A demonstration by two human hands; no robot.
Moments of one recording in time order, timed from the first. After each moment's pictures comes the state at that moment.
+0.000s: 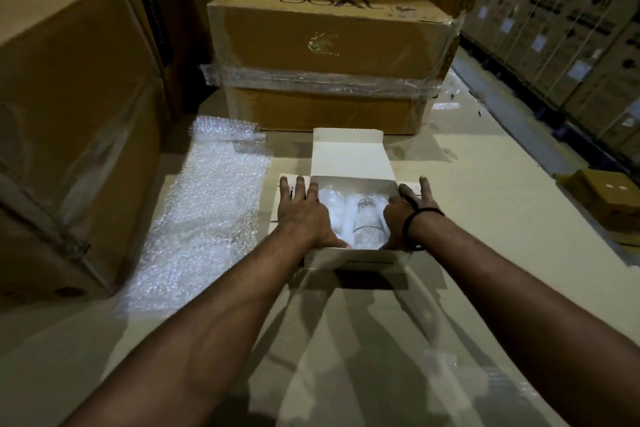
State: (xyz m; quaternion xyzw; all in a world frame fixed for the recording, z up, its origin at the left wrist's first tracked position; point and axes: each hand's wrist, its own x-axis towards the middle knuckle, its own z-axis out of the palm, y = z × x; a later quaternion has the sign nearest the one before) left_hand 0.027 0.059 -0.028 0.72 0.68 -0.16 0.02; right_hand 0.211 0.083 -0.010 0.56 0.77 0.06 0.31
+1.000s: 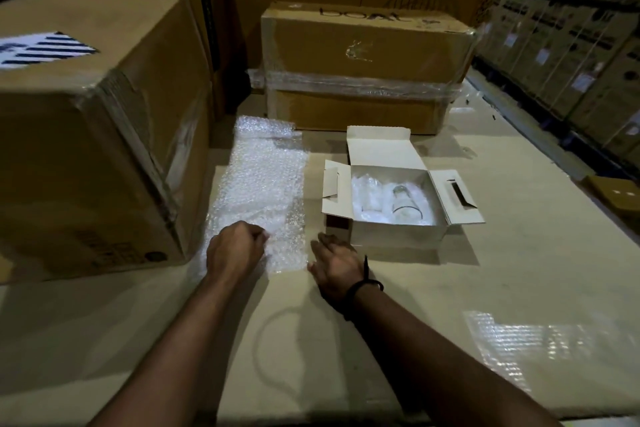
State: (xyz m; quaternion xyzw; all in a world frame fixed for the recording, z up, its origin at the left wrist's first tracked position) left_hand -0.150 -0.070 -0.070 0.59 0.78 0.20 0.10; right_hand 0.057 -0.048 -0.120 0.53 0.83 -0.15 -0.13
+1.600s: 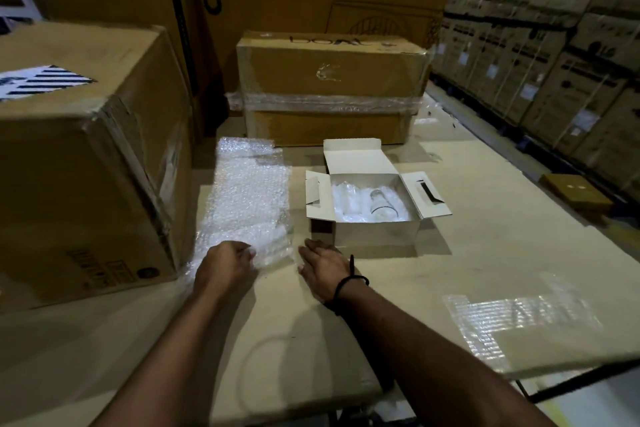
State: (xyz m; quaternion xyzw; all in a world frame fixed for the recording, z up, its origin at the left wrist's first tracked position) left_hand -0.160 -0.089 -0.071 0.59 0.74 0.25 0.20; right_hand 0.056 -0.049 -0.118 0.52 0.84 -0.11 -0.09
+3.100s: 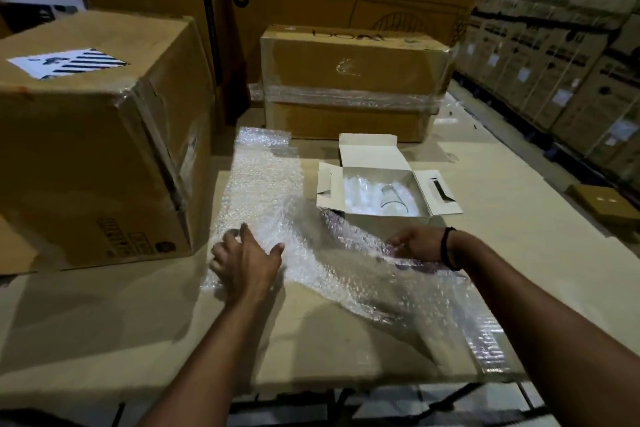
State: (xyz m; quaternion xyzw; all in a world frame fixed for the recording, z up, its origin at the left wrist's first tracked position) left_hand -0.101 -0.115 -0.080 0.43 0.87 0.25 0.03; right_hand 0.197 -0.047 -0.009 0.54 0.68 -0.49 0.02
